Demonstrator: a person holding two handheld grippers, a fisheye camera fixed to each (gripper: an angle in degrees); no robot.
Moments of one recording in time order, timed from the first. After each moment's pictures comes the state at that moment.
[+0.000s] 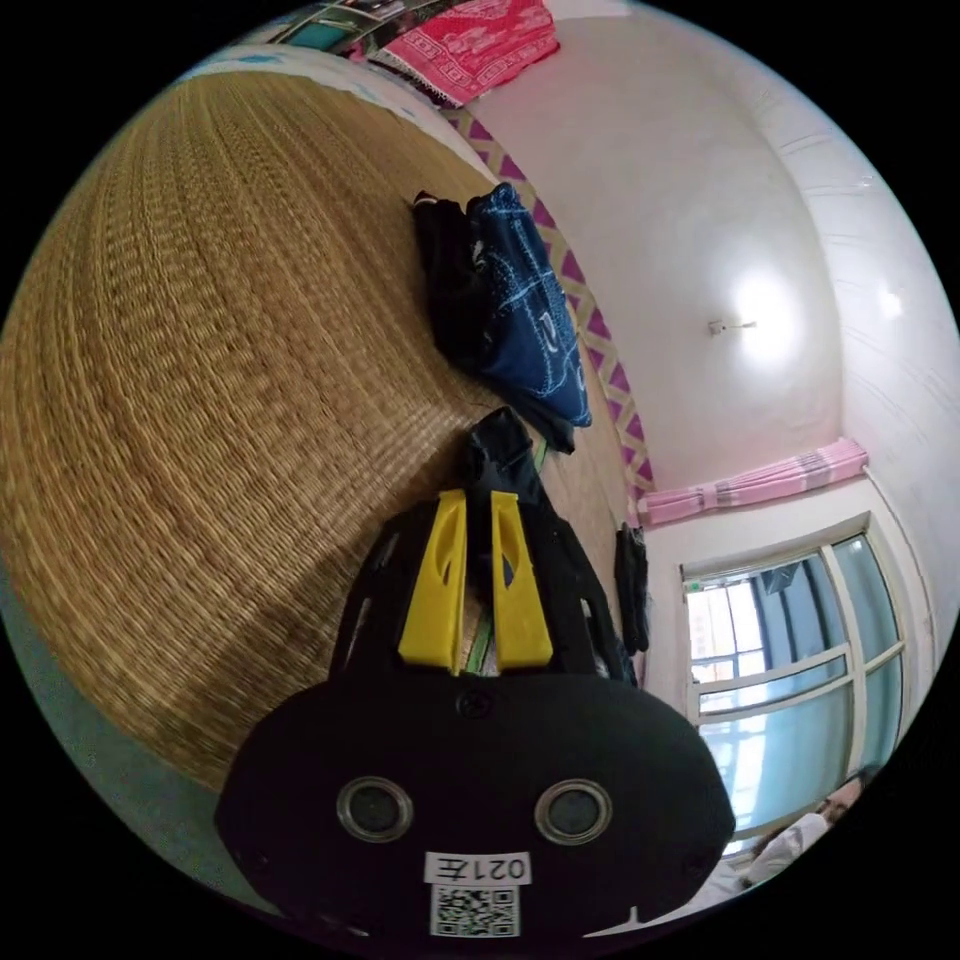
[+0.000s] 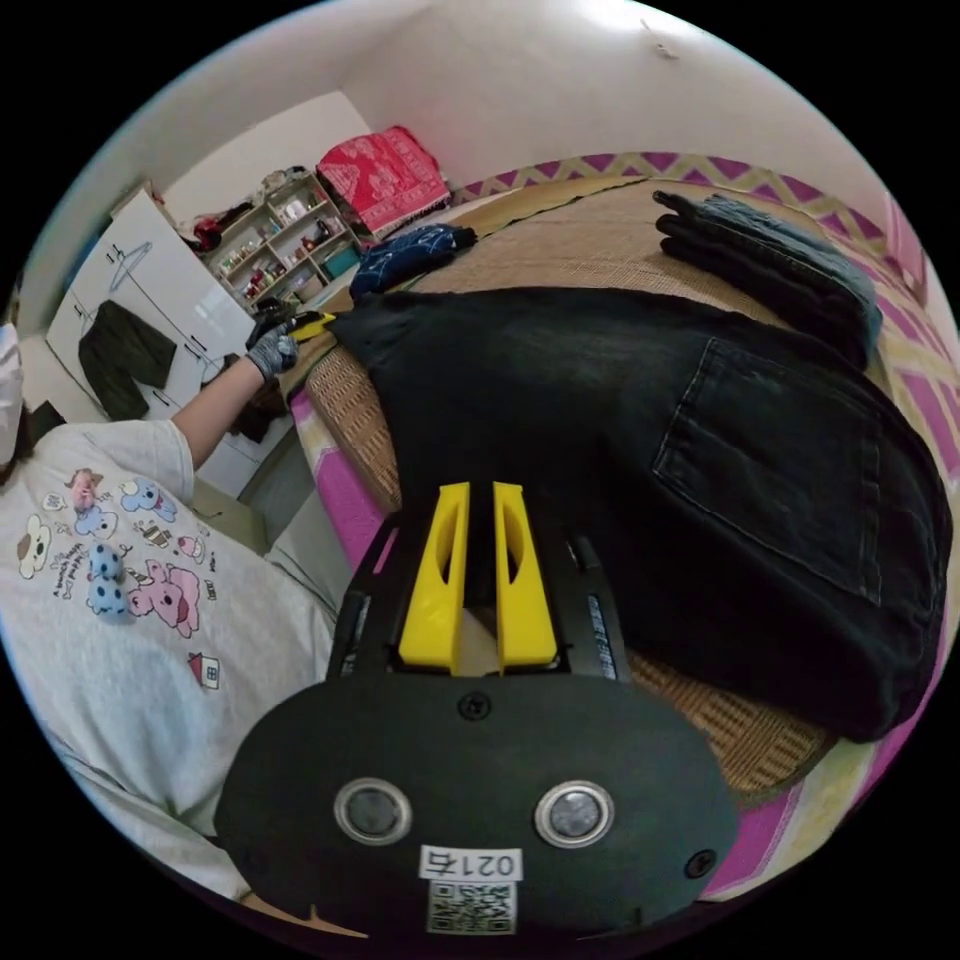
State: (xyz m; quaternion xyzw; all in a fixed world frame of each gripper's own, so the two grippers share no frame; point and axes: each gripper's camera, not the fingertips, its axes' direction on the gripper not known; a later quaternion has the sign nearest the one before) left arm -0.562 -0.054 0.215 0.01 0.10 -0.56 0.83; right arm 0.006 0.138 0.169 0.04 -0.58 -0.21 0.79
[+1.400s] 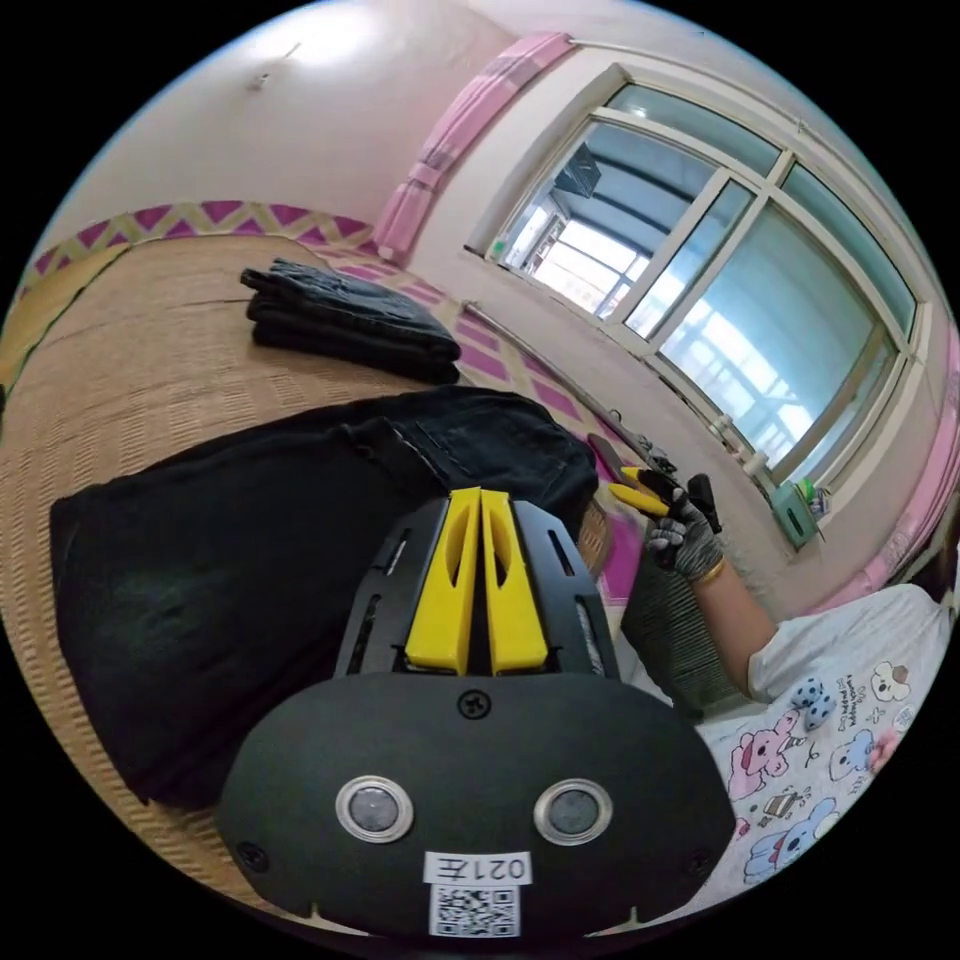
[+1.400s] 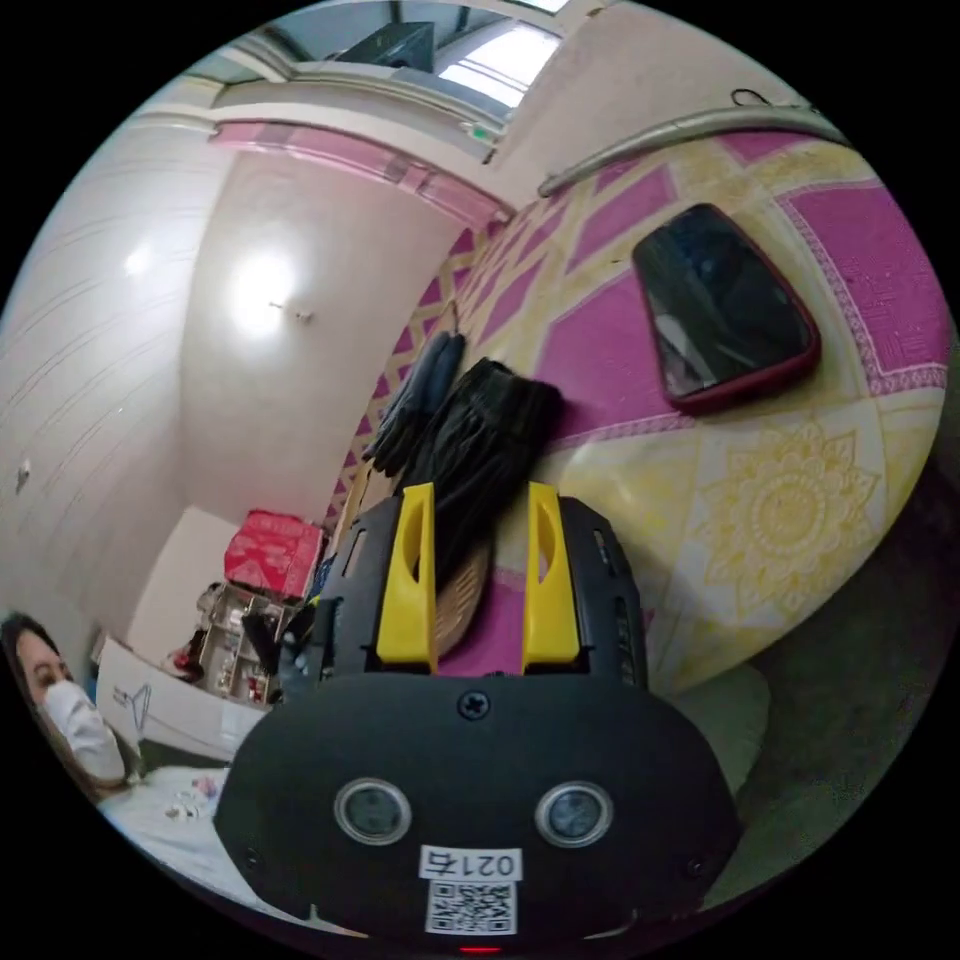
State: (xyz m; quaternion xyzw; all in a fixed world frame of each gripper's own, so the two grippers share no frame) left arm 0.056 -0.143 0.497 -0.07 0.33 -0.06 0.94; right arm 0.363 0.218 0.365 0.04 -0.55 0.37 0.75
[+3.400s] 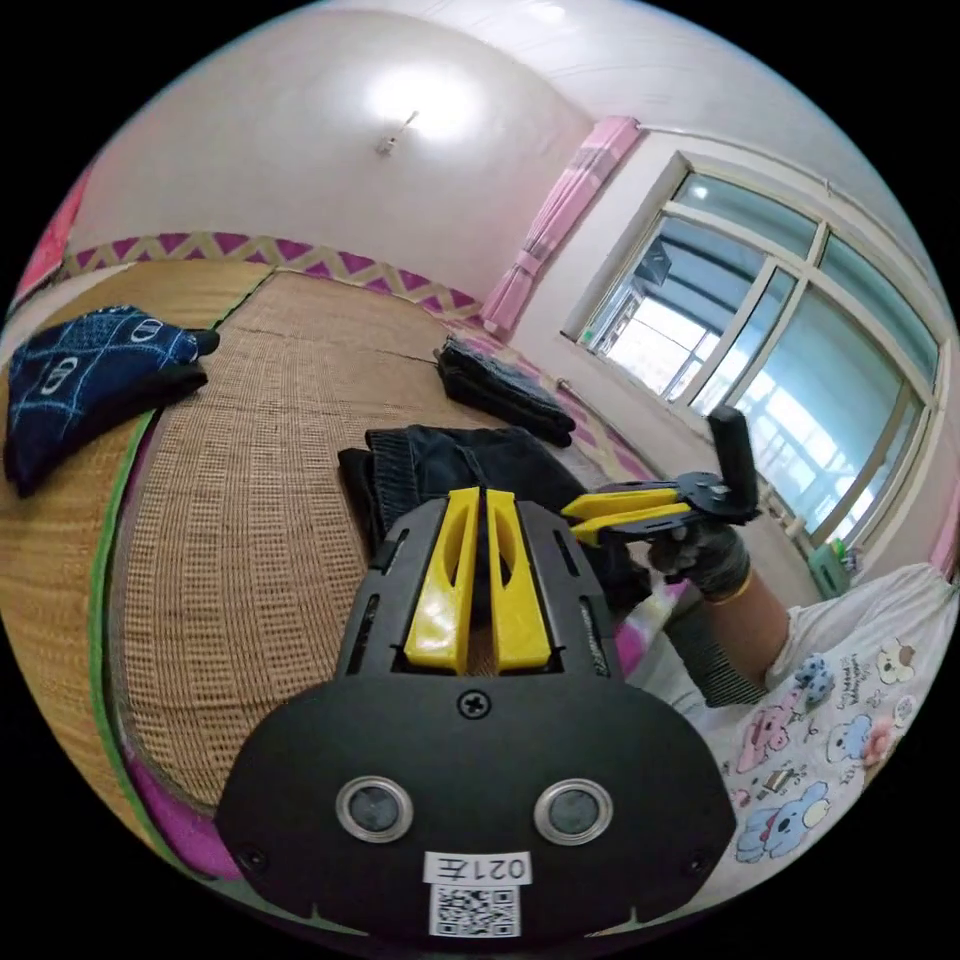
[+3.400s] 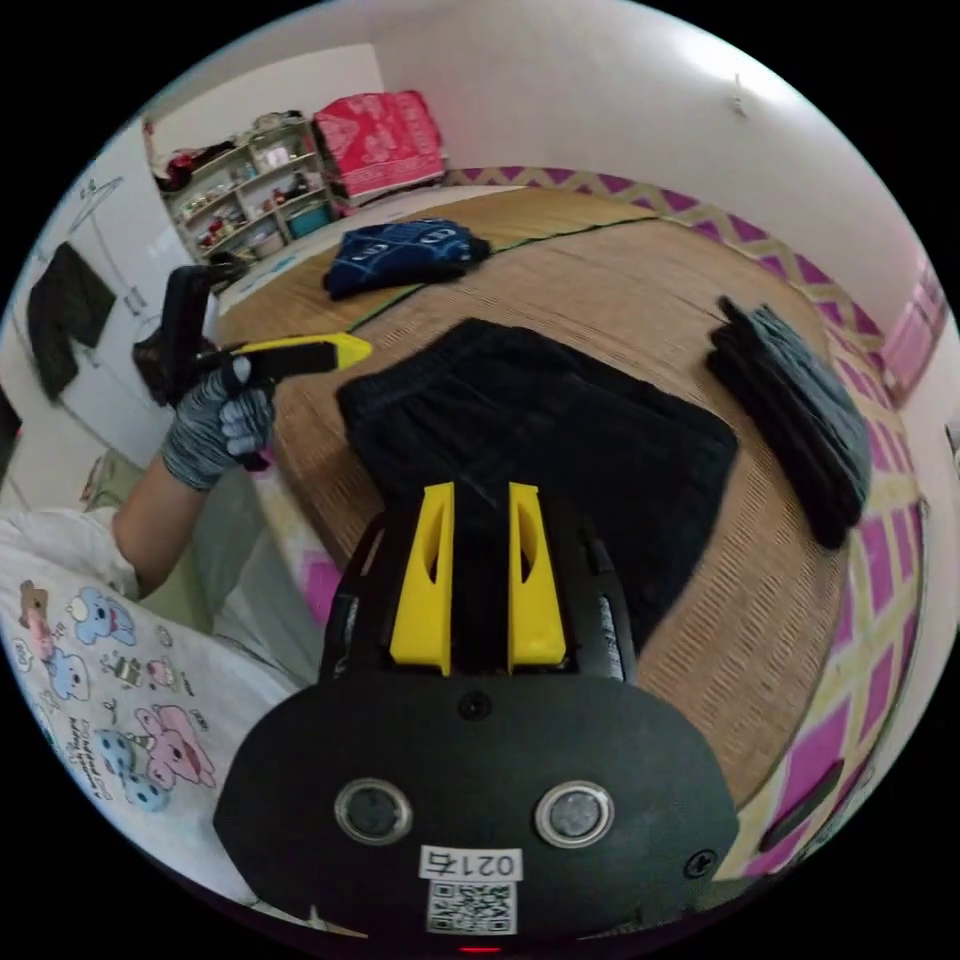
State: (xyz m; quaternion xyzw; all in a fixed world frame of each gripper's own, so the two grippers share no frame) left arm -0.260 -0.119 0.354 -0.06 0.21 -0.14 0.97; right arm -0.227 0.041 0.075 0.05 -0.44 -0.27 0.86
